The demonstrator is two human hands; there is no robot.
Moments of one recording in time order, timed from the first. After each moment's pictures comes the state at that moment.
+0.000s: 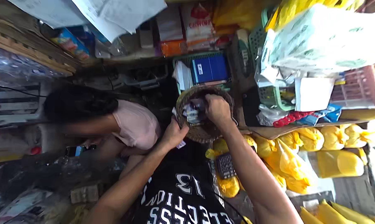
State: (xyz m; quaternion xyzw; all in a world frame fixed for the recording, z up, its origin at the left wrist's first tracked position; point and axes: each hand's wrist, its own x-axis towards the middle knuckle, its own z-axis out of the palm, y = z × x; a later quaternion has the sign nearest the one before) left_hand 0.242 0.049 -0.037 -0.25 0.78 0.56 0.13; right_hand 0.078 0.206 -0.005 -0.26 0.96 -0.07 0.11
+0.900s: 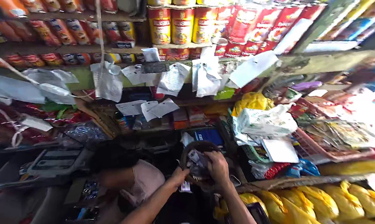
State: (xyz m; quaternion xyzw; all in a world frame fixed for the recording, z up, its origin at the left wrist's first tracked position) left_hand 0.230 0.035 -0.011 -0.27 0.64 0.71 0.13; right_hand 0.116 0.220 0.020 -0.28 0.92 -0.26 -0.13
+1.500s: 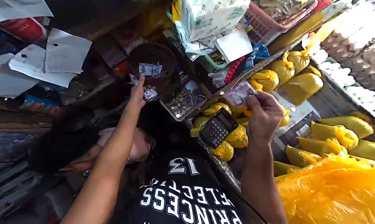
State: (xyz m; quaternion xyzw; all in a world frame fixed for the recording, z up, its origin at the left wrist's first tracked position) left_hand 0.072 0.020 -0.023 -0.27 0.57 0.77 0.08; right_hand 0.242 0.412 0.091 0.07 0.76 -0.60 -0.25
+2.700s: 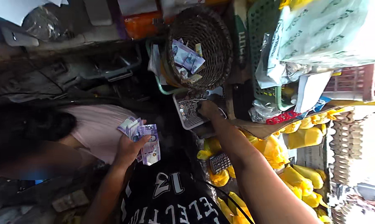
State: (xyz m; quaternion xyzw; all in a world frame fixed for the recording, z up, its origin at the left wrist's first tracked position) left_hand 0.268 -0.042 -0.087 -0.30 0.63 0.71 0.06; right_hand 0.016 0.282 -0.176 -0.09 0.90 0.03 0.43
